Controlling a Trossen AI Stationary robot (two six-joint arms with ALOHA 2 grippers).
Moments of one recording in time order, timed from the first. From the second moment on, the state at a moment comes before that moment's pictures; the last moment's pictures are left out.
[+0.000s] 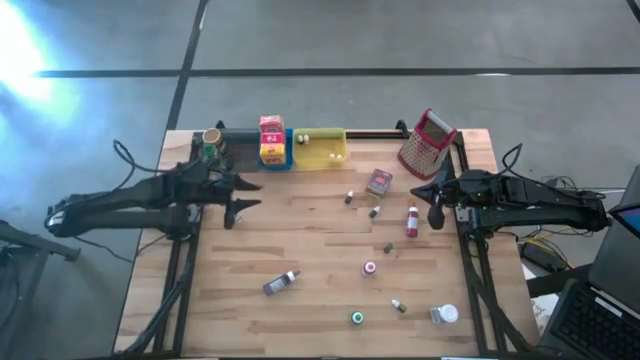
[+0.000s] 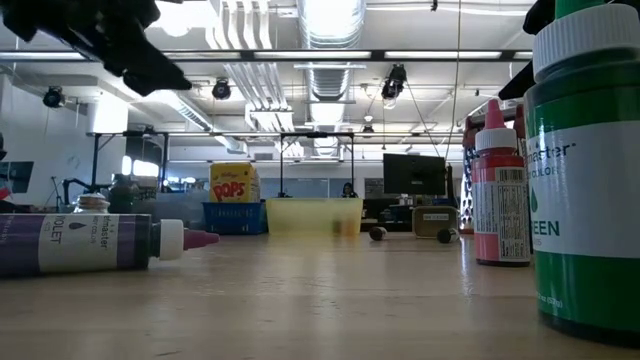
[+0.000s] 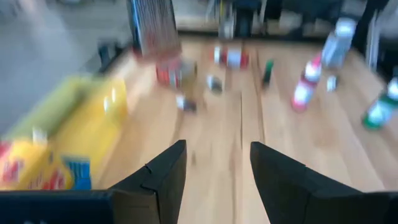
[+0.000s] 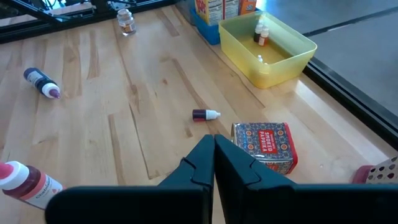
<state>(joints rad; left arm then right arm) 0.22 0.54 0.54 -0.37 0.07 0.03 -0.09 0.45 0.53 -0.59 0.21 0.23</state>
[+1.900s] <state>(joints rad) 0.29 1.14 0.76 -1.14 -0.07 -0.27 -0.09 0.45 0.53 -0.59 0.21 0.23</state>
